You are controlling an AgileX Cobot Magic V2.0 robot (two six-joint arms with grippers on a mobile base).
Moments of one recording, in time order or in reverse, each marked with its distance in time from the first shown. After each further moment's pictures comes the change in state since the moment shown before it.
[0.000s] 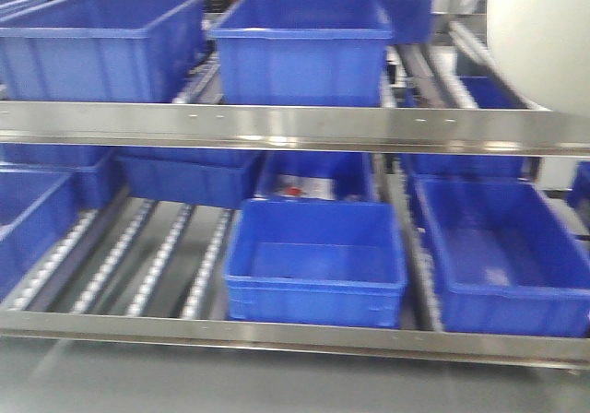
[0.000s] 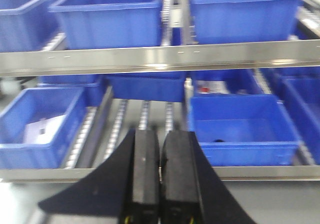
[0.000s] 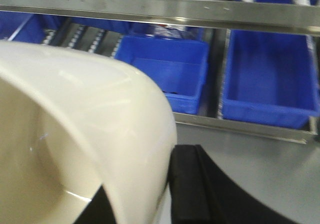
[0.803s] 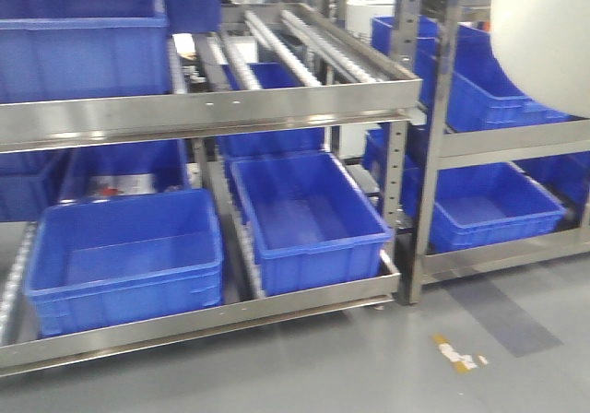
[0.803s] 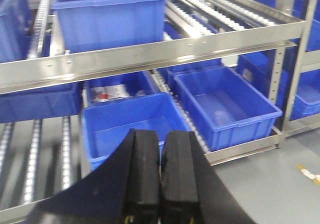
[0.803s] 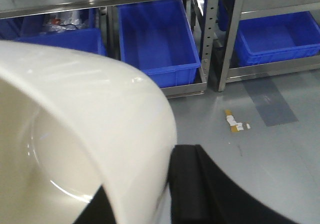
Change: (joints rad) left arm 0.000 0.000 0.000 0.000 0.000 0.000; right arm 0.000 0.000 0.000 0.000 0.000 0.000
